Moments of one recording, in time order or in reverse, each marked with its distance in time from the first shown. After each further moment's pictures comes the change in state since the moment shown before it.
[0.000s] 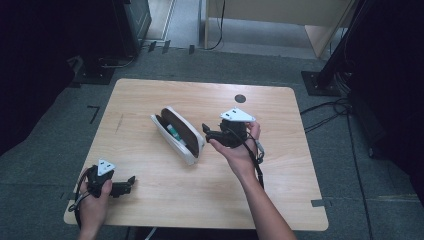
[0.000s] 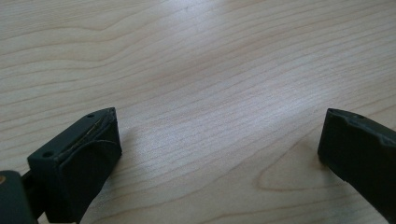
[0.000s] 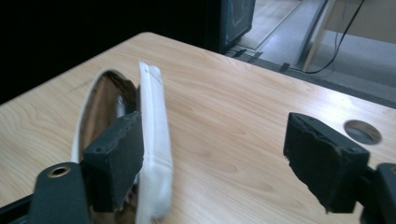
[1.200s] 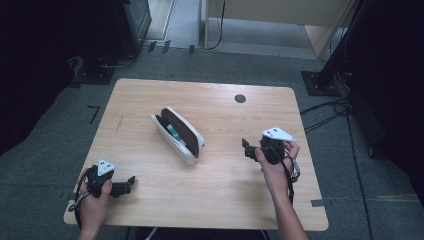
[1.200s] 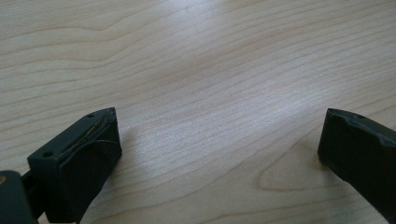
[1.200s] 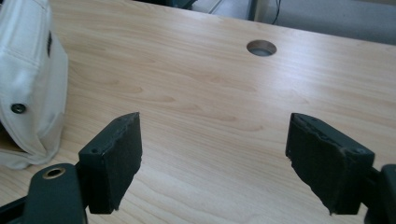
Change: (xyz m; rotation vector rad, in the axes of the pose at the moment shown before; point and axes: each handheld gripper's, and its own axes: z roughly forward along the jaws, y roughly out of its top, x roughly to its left) left arm 0.000 0.000 0.000 0.000 0.000 0.000; right arm -0.078 -0.074 -0.051 0.078 -0.179 0.103
